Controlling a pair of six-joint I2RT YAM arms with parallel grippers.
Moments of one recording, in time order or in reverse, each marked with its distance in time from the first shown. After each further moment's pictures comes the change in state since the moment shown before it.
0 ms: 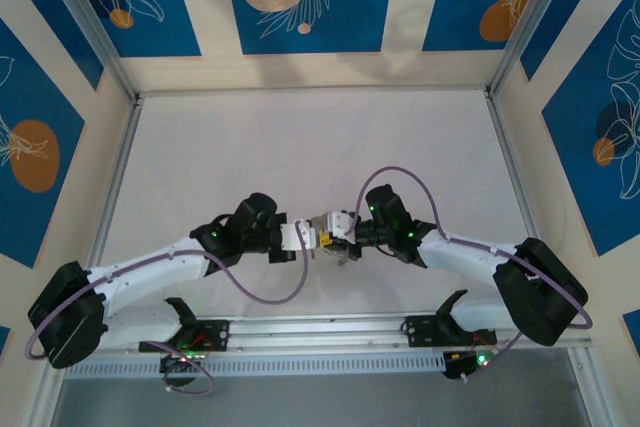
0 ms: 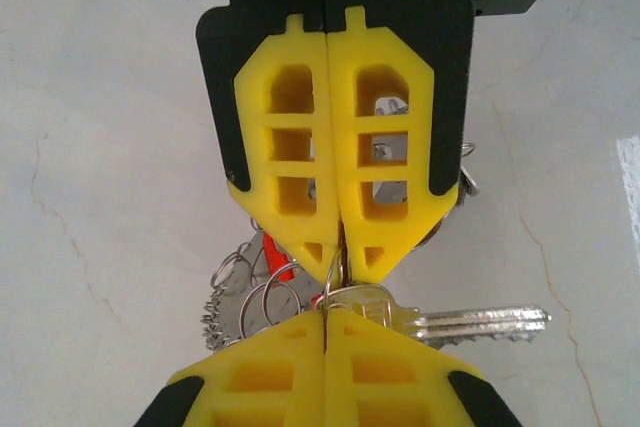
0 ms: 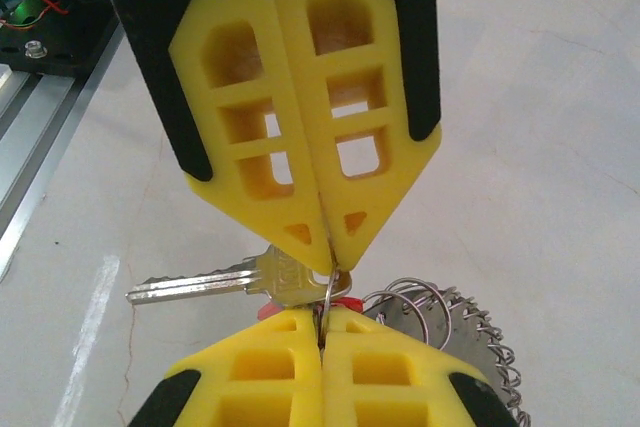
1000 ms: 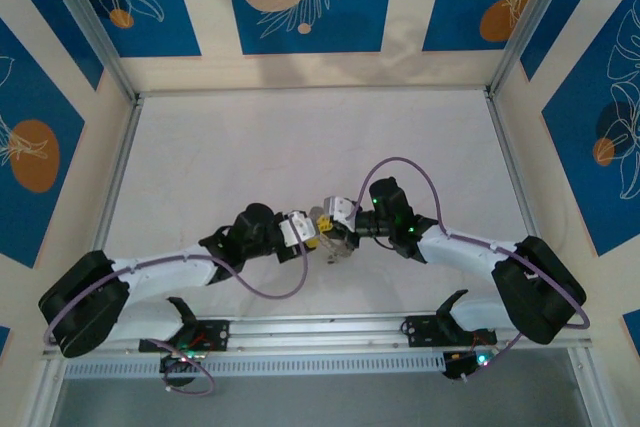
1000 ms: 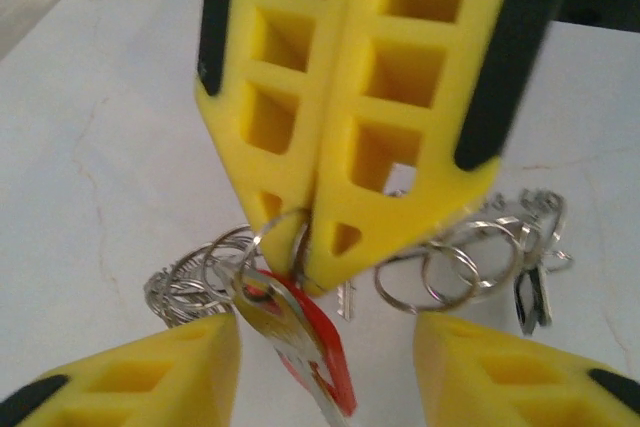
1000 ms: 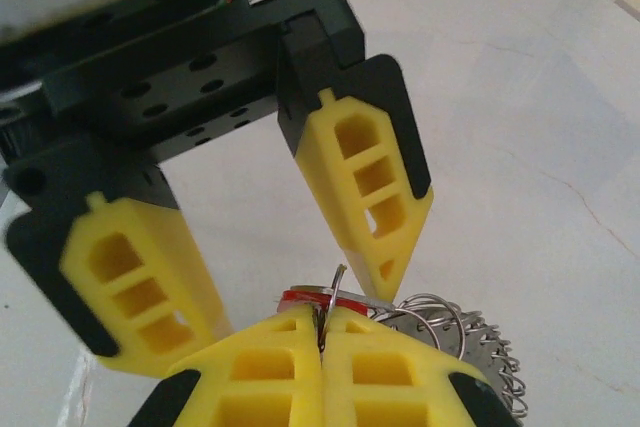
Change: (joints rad) left arm 0.000 0.097 -0.147 0.418 -0.082 -0.253; right arm -0.031 0.014 0.029 0.082 0.018 0.145
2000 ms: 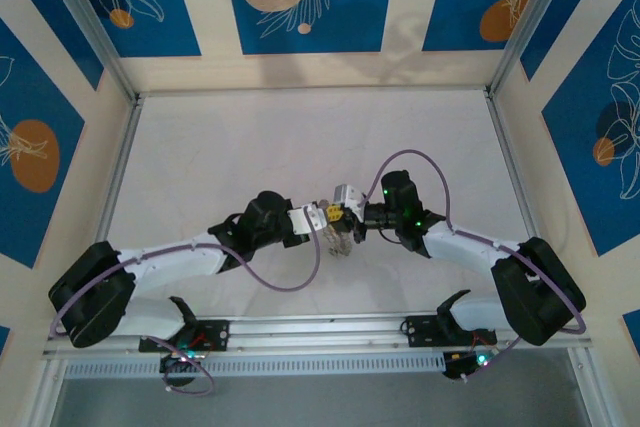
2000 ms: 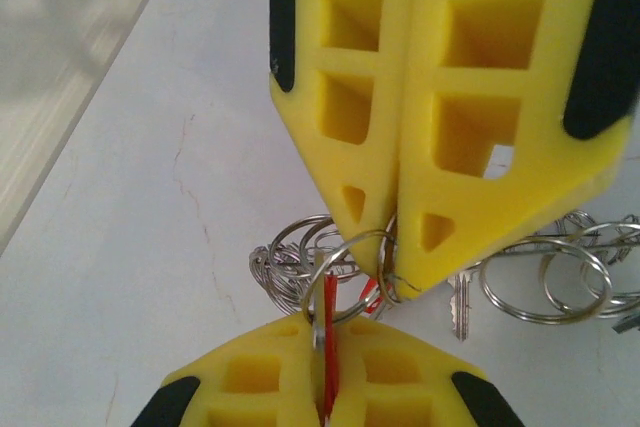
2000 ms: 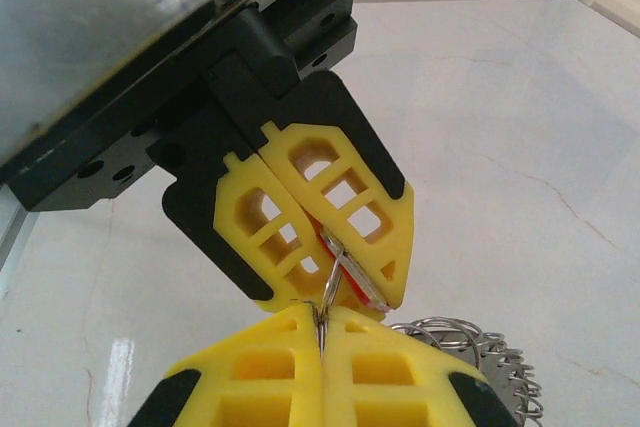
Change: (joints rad) left arm -0.003 0.062 0.147 -0.107 -0.153 0.177; right arm -0.117 -0.001 0.000 0.017 -0.126 0.055
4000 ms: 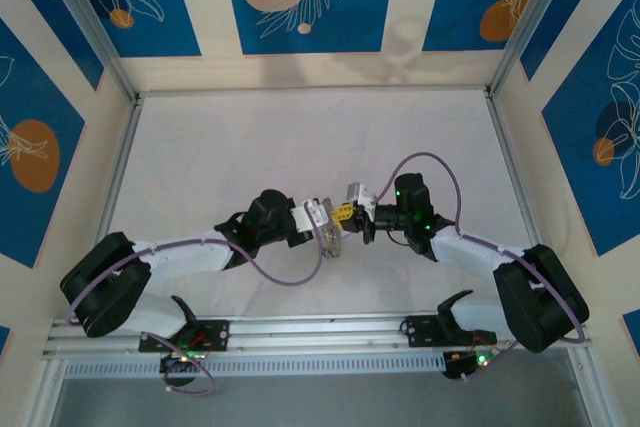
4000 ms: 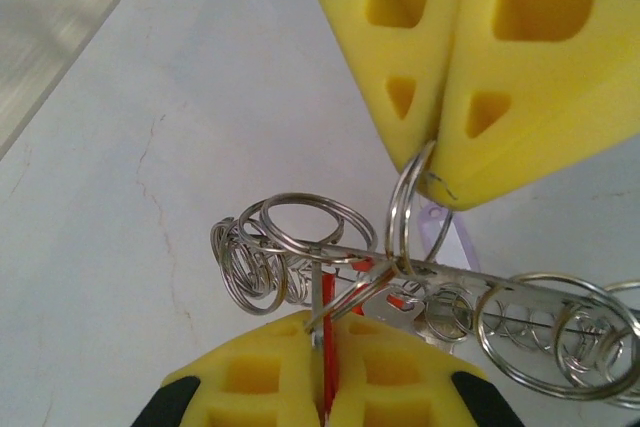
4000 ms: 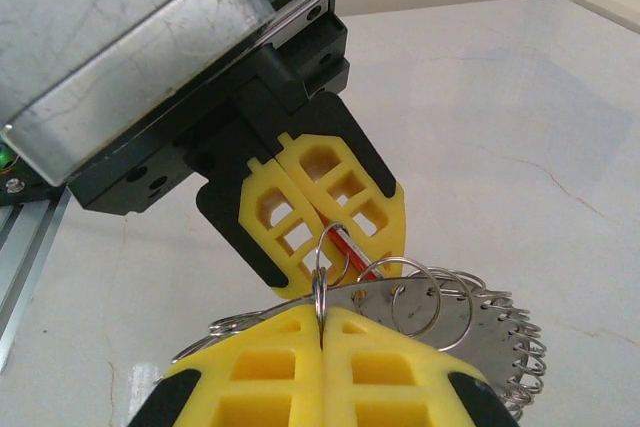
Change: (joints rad) left arm 0.020 0.076 -0.008 0.092 0.075 -0.090; right arm -0.078 -0.037 -0.068 0.062 -0.078 0.076
